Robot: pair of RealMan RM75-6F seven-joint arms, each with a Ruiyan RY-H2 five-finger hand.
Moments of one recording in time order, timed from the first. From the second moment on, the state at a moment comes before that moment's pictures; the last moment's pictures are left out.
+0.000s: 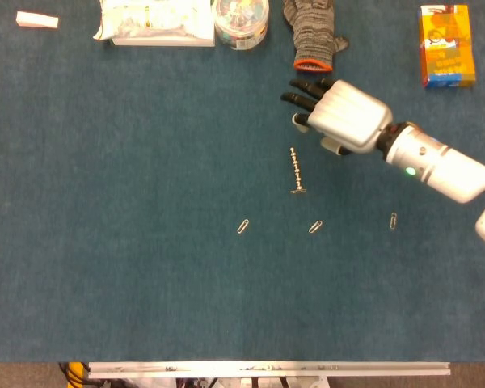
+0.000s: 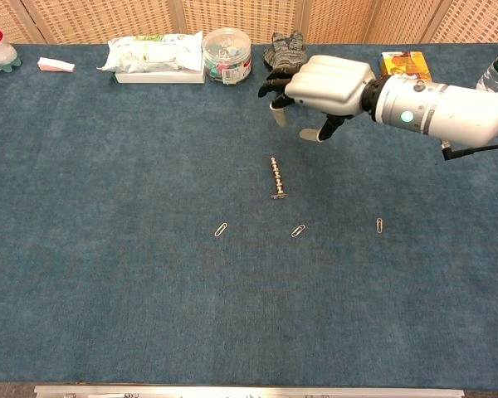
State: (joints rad) left arm 0.01 -0.97 -0.05 -1.65 1.46 1.69 -0.03; right arm 0.96 -1.51 0.06 -1.13 -1.73 0.79 0.07
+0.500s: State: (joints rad) left arm 0.03 -0.96 -0.07 -1.65 1.44 1.69 -0.06; right arm 1.02 -1.57 0.02 -1.08 -1.69 0.71 0.06
